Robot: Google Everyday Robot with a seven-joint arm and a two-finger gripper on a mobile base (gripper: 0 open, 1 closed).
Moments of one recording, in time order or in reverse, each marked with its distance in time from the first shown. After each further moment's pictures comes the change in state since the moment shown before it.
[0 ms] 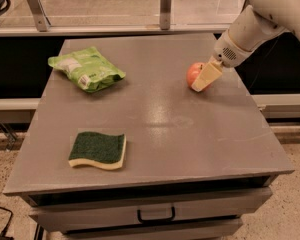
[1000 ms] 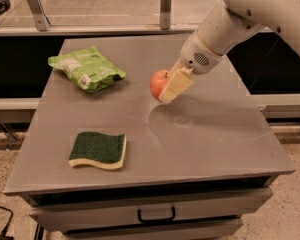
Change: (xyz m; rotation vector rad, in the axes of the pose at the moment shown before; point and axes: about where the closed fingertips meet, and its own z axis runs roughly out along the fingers) arm -0.058 0.115 -0.004 -0.182 -0.076 -0.197
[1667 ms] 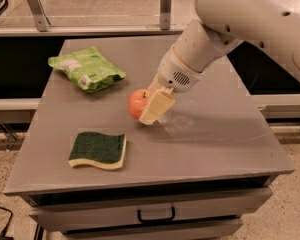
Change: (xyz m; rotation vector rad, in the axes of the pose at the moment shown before) arm -0.026 0.073 0.029 -0.105 0.001 -0.130
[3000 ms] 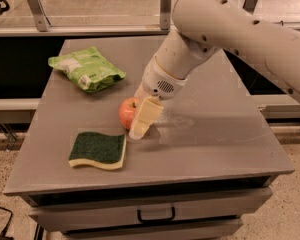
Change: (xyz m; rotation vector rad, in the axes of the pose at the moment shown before) arm -0.014 0.009 0.031 -0.031 0.027 -0.081
